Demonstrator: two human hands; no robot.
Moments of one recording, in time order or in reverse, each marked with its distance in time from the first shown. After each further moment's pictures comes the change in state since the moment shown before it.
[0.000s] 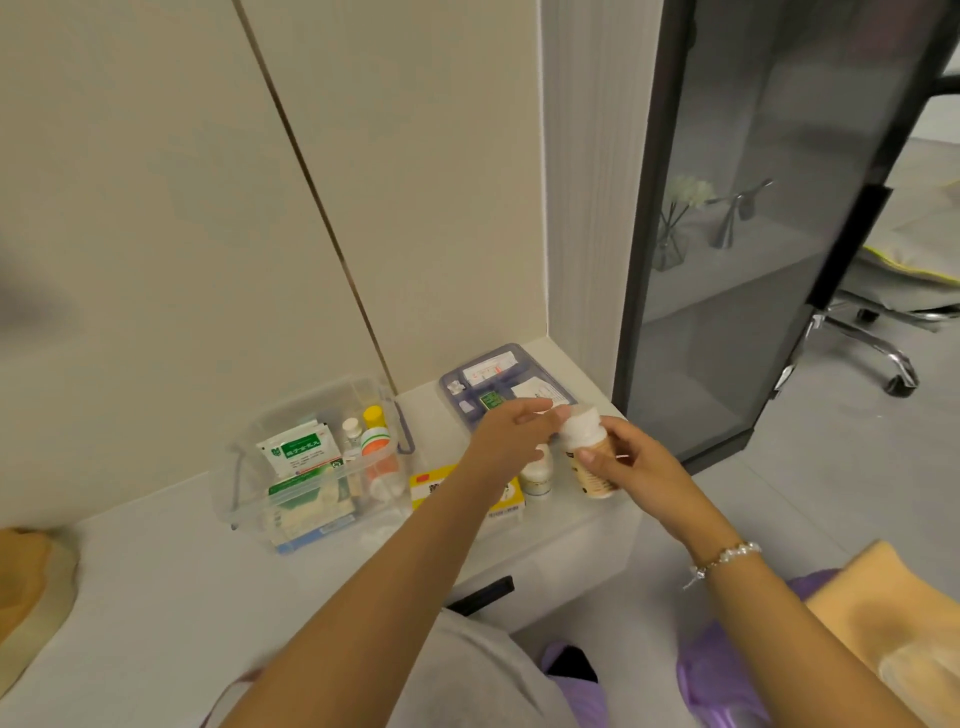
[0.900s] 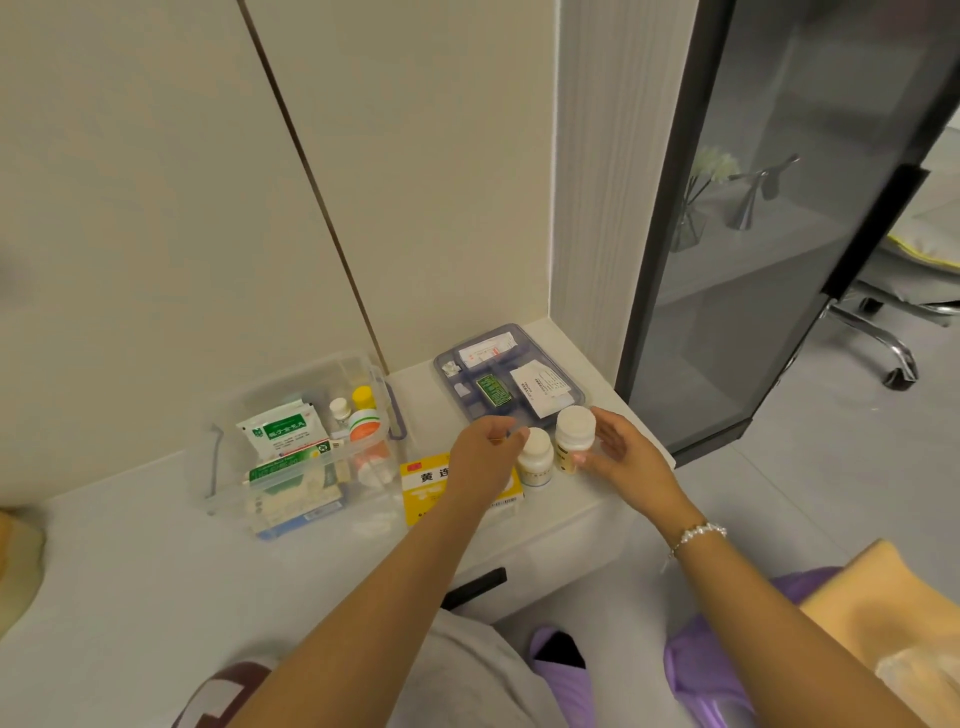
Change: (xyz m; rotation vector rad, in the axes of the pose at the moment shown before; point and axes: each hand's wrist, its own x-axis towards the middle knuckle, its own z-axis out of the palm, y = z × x) left_hand 0.020 -0.052 -0.007 0.204 0.239 -0.056; right_hand 0.045 0.061 0.005 -0.120 0.104 0.076
